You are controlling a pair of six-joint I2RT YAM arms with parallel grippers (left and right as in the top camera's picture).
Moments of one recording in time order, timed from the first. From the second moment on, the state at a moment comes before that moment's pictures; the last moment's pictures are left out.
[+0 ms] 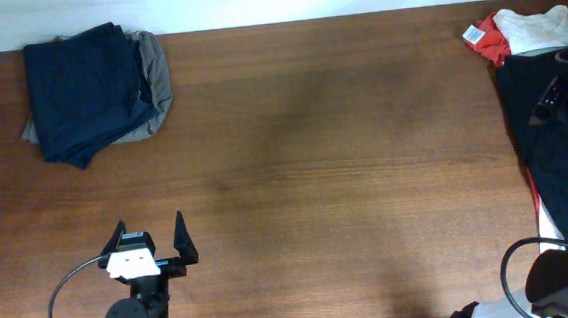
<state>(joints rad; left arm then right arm) 0.03 0.01 0.02 -0.08 -0.01 -0.07 -0.54 1.70 2.00 -1.69 -0.10 0.20</state>
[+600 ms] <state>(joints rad) 0.03 0.01 0.02 -0.08 -0.01 -0.07 -0.54 1.70 2.00 -1.69 -0.10 0.20</state>
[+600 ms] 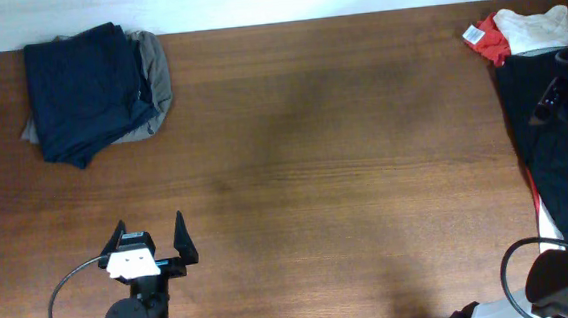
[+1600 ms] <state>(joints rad) 0.03 0.01 0.02 -0.08 -0.01 -0.07 -0.14 0.92 2.00 -1.69 -0.10 0.20</state>
